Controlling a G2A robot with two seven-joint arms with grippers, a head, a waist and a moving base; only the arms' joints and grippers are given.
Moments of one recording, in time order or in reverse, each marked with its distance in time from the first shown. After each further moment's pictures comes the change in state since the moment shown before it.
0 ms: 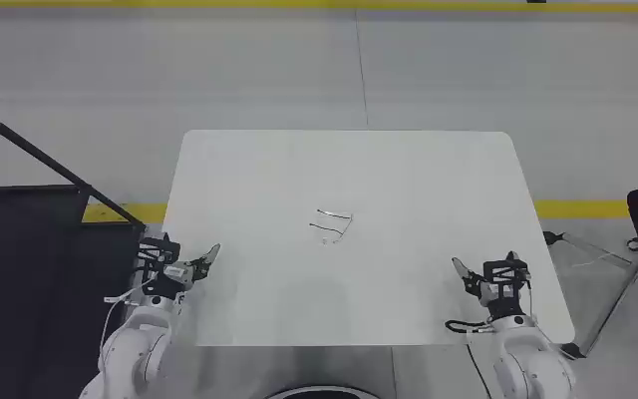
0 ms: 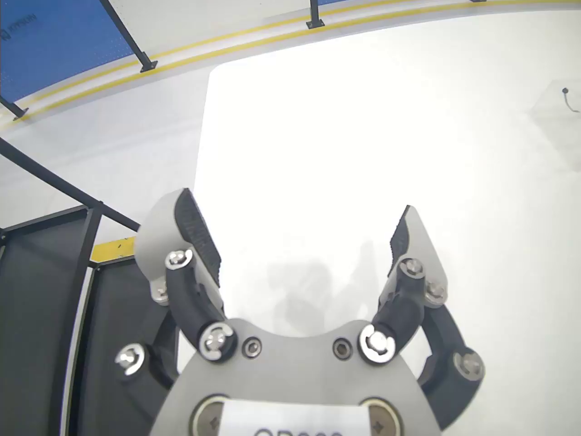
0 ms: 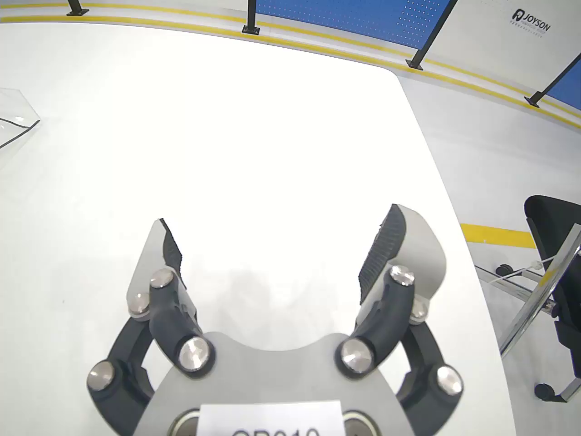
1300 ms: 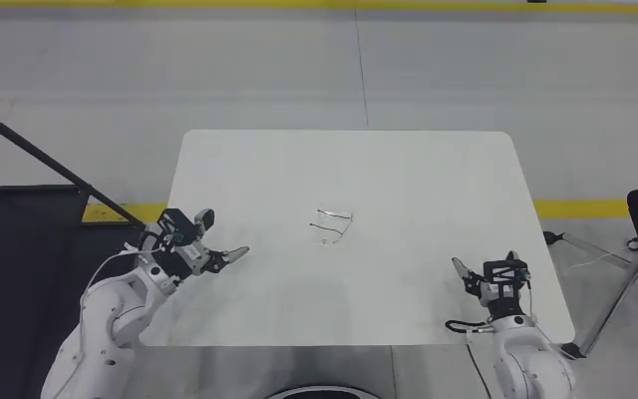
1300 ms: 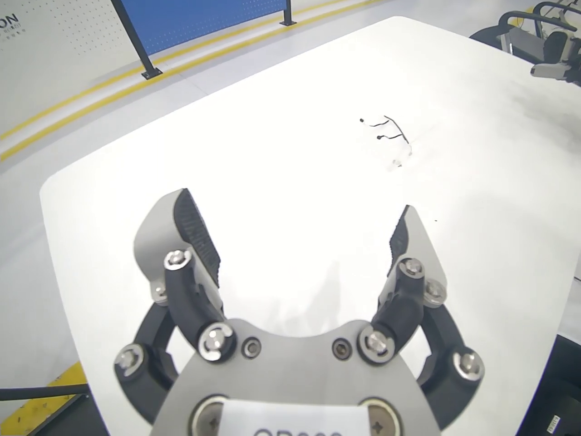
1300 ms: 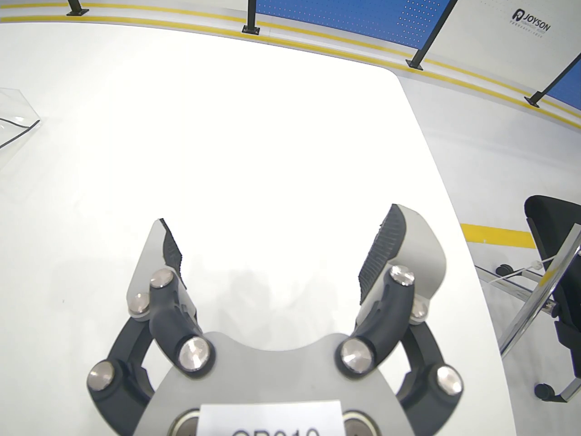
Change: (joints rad) left arm -0.227 0.048 -0.067 0.091 -0.123 -0.717 -0.076; right arm 0.000 0.000 0.000 0.000 0.000 0.000 0.000
